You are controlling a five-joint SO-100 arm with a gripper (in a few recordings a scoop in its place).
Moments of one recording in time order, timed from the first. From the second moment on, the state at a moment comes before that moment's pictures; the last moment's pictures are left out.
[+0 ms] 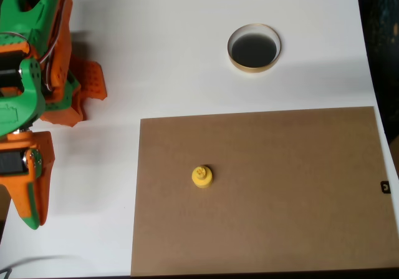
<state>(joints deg) 40.4 189.0 174.7 45.6 -1.1</state>
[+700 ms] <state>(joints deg) 39.2 186.5 162.9 55.4 -2.5</state>
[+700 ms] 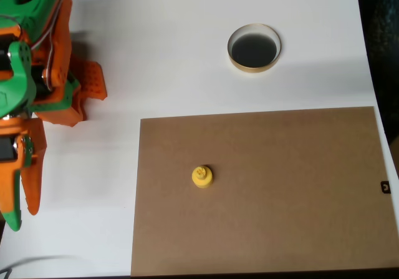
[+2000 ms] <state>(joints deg) 5.9 123.8 129.1 60.7 -8.1</state>
